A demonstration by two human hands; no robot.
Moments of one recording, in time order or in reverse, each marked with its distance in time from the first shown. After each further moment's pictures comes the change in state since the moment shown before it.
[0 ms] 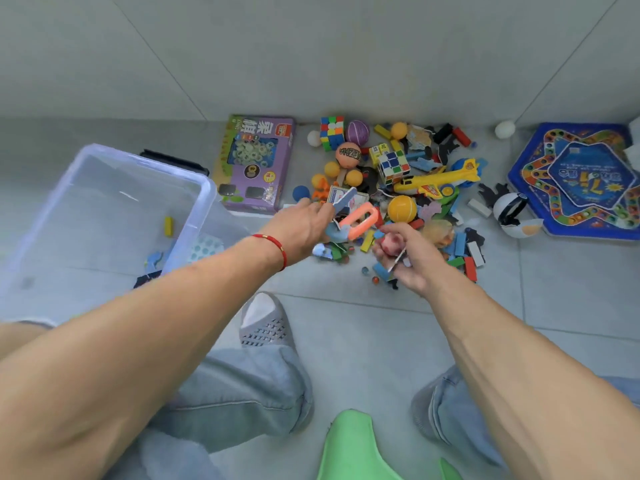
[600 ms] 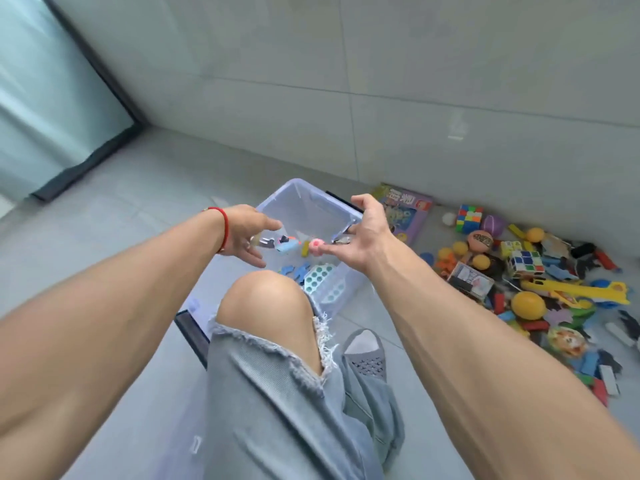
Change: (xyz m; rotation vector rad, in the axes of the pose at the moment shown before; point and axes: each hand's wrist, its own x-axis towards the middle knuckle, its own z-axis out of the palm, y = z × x) left_hand -0.265 -0.180 -0.117 -1.284 0.042 -1.219; right_hand -0.131 0.073 0.316 -0.107 -0.465 0.175
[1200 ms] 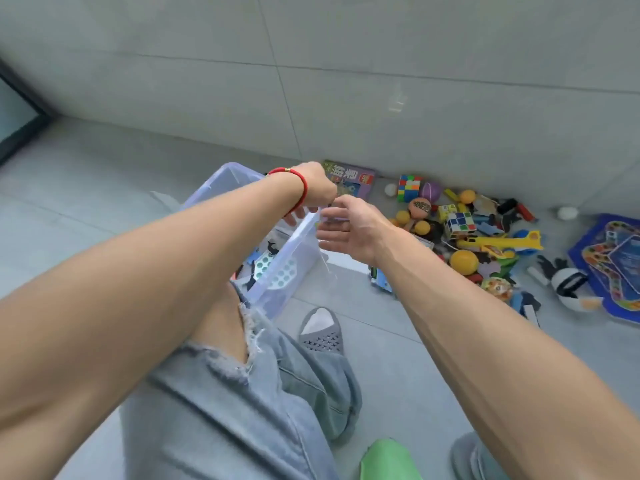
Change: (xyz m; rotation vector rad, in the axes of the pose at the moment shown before) left_hand -0.045 0.116 0.158 0.679 -0.018 0.416; right_hand -0.018 -0.038 -0.097 -0.470 0.123 -0.089
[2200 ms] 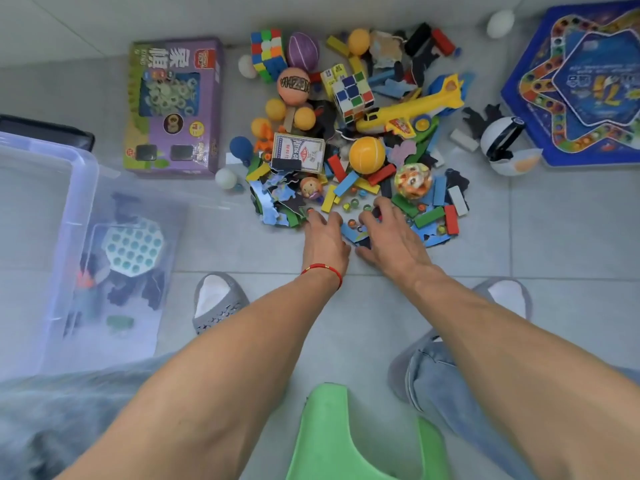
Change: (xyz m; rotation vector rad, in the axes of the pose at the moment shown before) left_hand 0.112 0.060 0.384 0.082 0.051 0.237; right_hand 0.042 0.201 -0.294 -1.443 0.432 -0.187
